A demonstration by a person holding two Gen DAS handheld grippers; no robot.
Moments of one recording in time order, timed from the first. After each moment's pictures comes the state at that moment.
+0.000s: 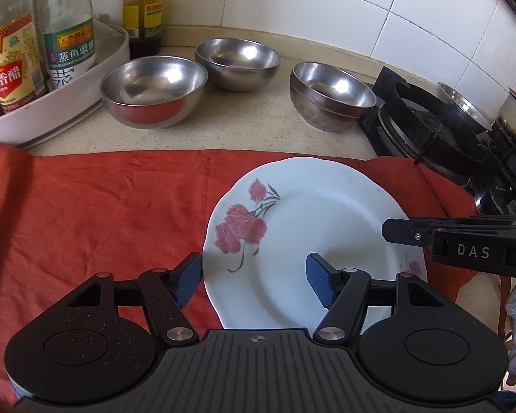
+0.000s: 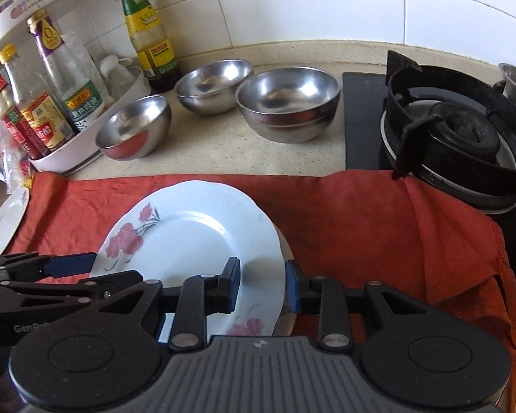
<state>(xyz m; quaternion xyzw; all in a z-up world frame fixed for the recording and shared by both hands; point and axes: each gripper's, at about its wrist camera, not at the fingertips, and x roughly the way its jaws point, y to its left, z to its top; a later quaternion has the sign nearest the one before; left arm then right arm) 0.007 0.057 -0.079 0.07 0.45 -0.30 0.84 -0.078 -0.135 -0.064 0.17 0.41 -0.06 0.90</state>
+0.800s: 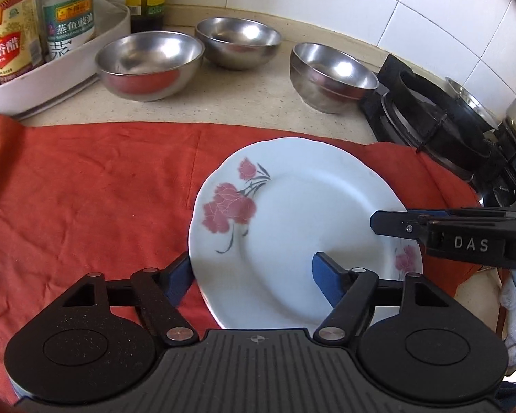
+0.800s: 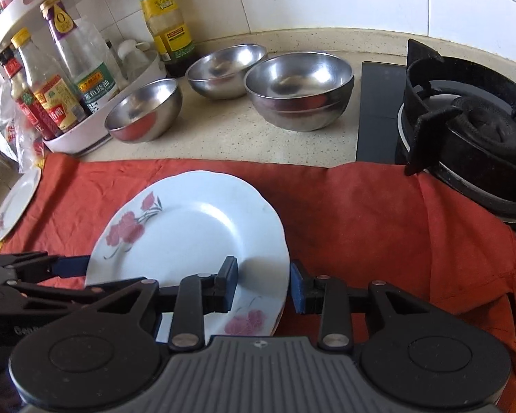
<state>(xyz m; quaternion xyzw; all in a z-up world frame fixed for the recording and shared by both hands) 0.000 0.049 -0.092 0.05 0.47 -0.28 0.83 -0.073 -0.150 -0.078 0.17 0.41 -0.01 0.89</state>
